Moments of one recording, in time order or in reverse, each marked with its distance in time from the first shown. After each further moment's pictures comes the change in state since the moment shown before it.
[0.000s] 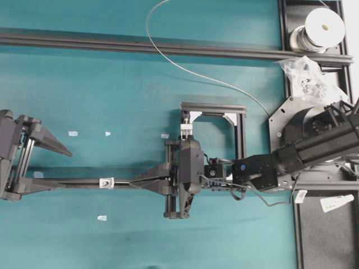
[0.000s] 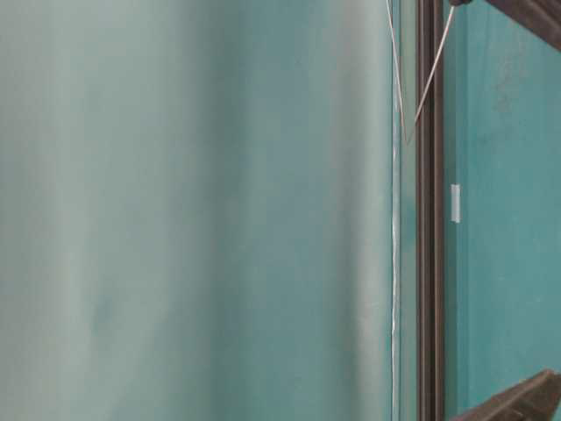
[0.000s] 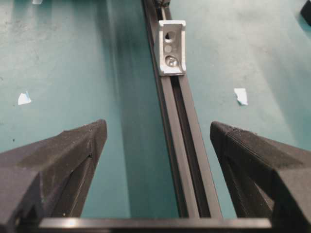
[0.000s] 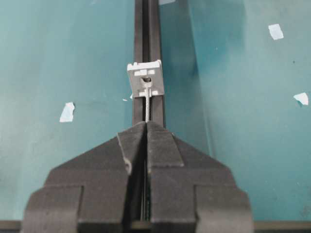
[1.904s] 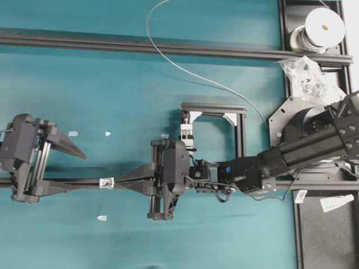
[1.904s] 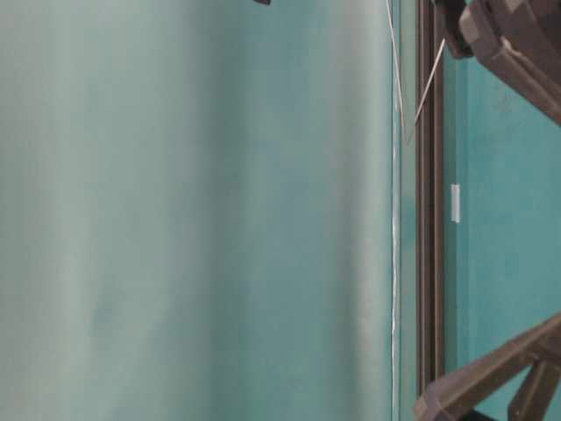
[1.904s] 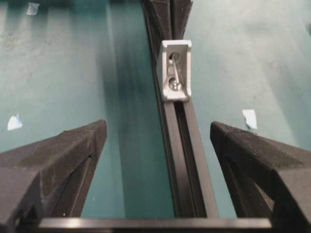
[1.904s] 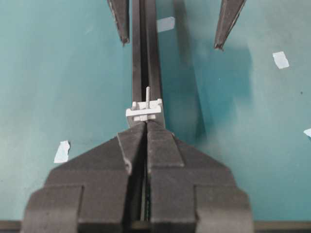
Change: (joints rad) left arm 0.009 0.072 -0.110 0.000 0.044 0.000; right arm -0.029 0.066 -0.095 0.000 0.000 -0.006
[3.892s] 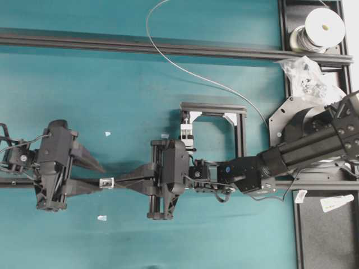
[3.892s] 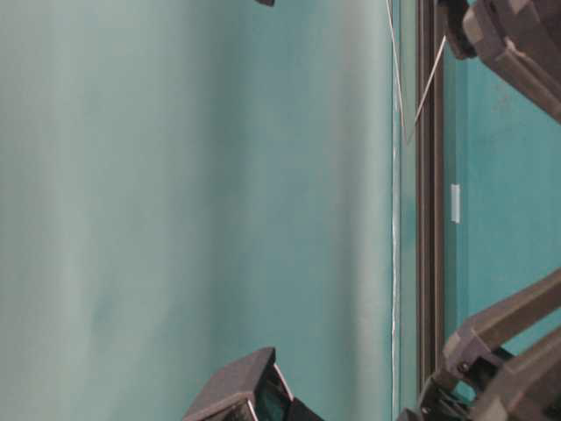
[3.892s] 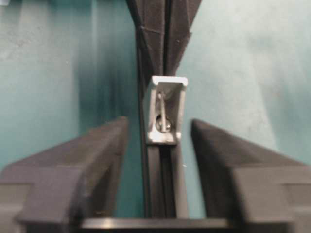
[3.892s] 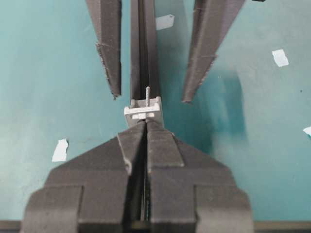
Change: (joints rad) left arm -0.008 0.052 -0.173 -0.005 0.227 -0.107; right arm -0.002 0.005 0.000 0.000 0.002 -0.002
